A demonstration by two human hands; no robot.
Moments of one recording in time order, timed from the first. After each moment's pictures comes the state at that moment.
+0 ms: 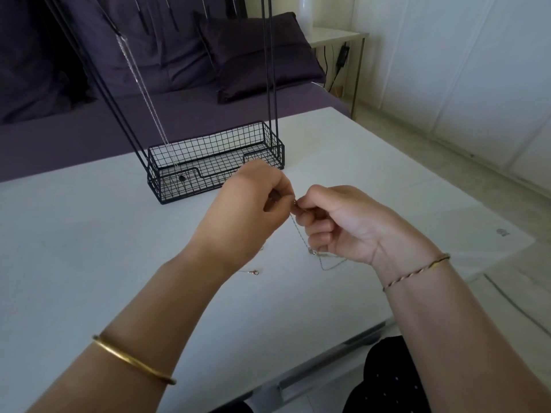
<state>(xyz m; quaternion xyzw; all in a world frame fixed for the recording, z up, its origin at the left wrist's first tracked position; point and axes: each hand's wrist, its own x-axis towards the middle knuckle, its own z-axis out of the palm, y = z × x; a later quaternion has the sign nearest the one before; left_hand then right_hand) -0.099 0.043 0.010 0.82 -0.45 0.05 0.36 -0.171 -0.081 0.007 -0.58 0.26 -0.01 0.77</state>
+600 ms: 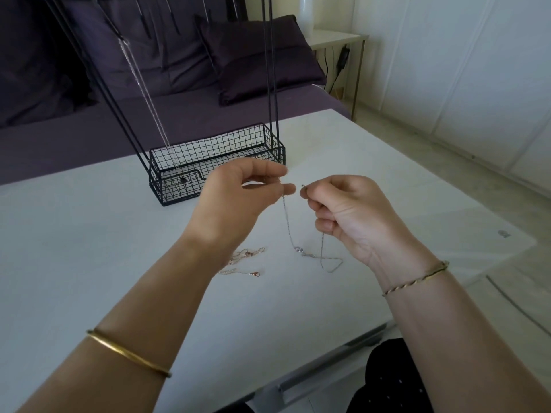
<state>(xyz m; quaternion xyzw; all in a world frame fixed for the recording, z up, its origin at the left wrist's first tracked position) -0.100 0.045 0.021 0.74 -0.26 -0.14 0.61 -0.170 -0.082 -0.001 -0.61 0.25 -0.19 0.73</state>
